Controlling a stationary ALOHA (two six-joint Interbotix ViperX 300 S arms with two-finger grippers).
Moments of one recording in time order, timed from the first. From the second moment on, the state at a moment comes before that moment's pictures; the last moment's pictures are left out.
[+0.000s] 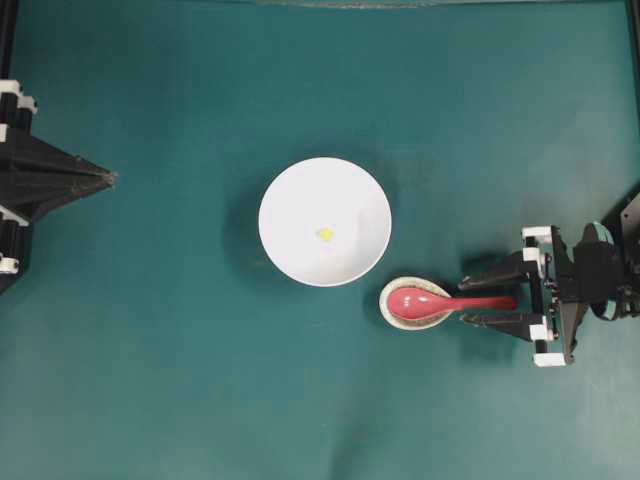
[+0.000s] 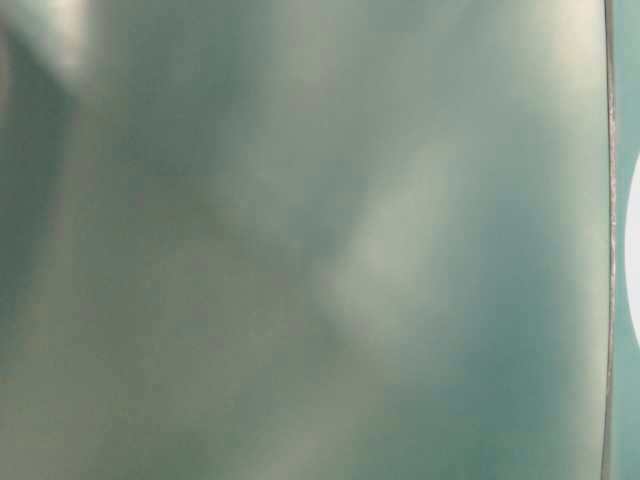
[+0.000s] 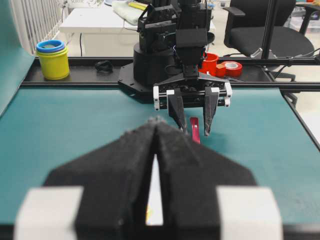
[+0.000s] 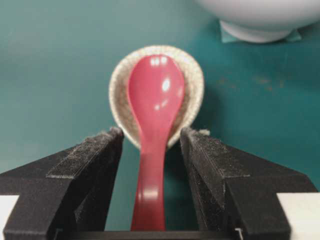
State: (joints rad) left arm 0.00 -1.00 1.18 0.01 -0.23 0.01; right arm 0.56 0.20 1.35 0.54 -1.27 0.09
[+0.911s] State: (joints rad) left arm 0.00 -1.01 1.18 0.01 -0.23 0.01; right arm 0.56 0.21 1.34 0.54 -1.21 0.09
